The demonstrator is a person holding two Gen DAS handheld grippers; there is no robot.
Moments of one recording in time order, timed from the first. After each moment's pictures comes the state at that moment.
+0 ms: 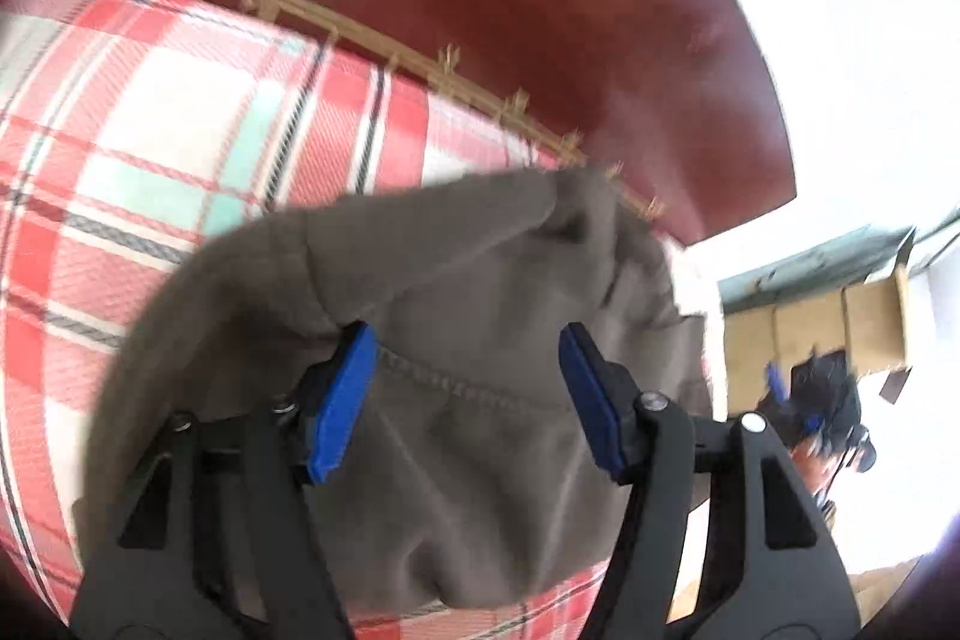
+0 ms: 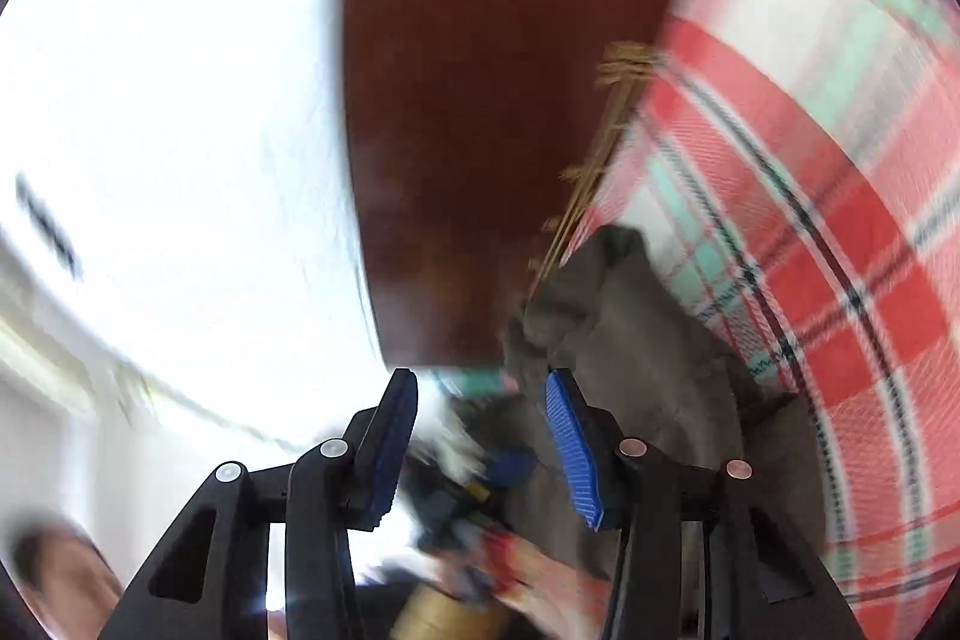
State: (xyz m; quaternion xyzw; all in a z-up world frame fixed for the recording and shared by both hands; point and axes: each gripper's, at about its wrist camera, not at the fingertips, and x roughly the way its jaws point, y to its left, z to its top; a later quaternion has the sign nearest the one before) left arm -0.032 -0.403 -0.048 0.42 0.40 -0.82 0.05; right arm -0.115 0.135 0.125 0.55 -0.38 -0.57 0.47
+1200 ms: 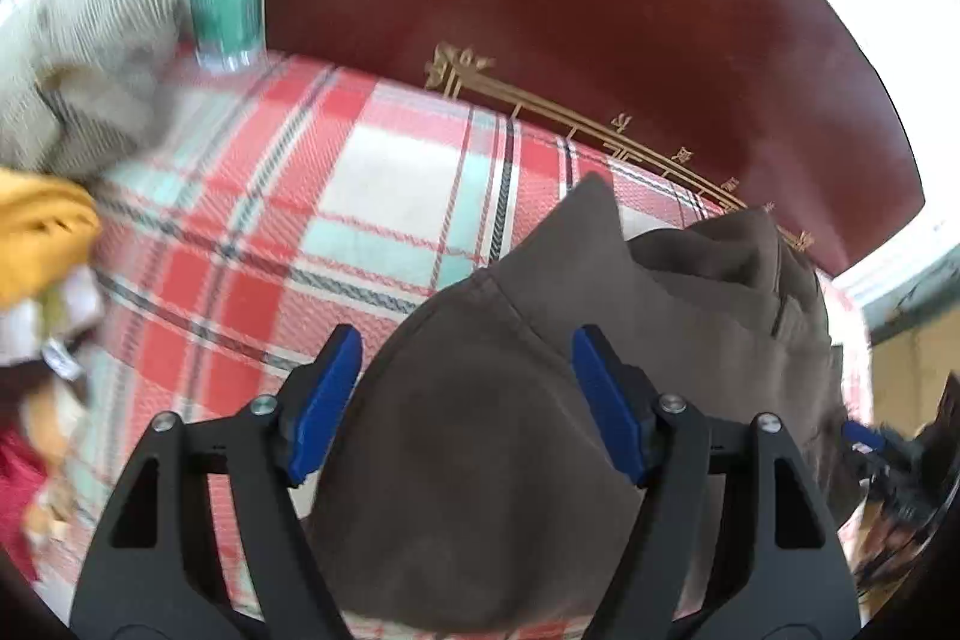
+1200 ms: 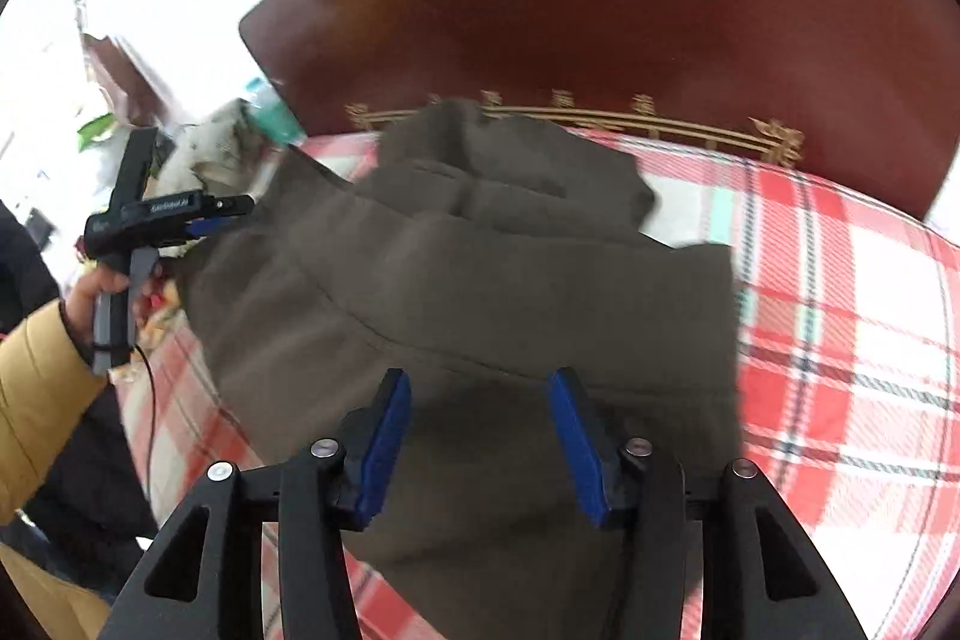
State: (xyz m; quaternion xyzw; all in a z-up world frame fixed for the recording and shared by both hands) left arm 0.026 -0.403 -0.031 0.43 0.26 -0.84 0.22; right arm -0.031 0.000 0.113 0.48 0.12 -0.72 0.49
